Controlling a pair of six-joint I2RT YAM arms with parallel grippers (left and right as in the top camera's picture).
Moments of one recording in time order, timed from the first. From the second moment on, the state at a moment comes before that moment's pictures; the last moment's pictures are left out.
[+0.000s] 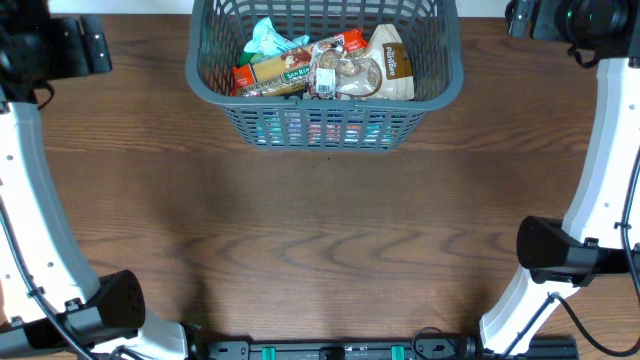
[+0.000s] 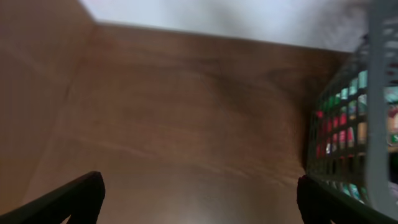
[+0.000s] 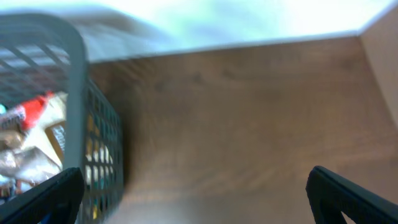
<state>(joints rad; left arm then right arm) 0.27 1.74 2.23 -1.32 0.00 0.08 -0.10 2.01 2.60 -1.44 0.06 0.06</state>
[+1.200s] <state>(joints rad) 0.02 0.81 0.89 -0.83 -0.02 0.18 0.00 1.60 1.98 -1.45 0.17 0.19</state>
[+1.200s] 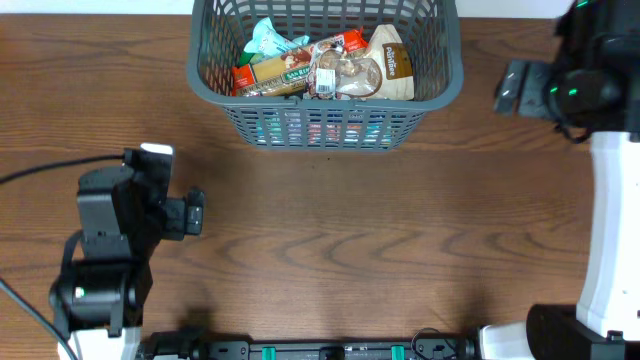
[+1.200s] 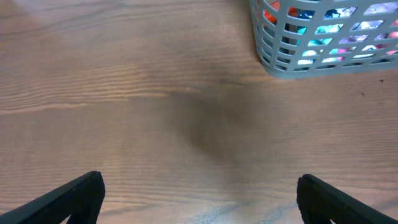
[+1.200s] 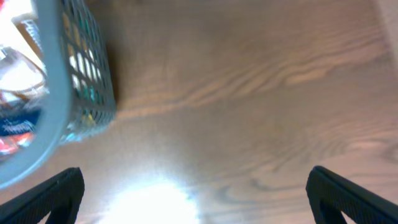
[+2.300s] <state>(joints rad) 0.00 0.71 0.71 -0.71 -0.04 0.18 0.06 1.04 0.89 -0.94 0.18 0.22</state>
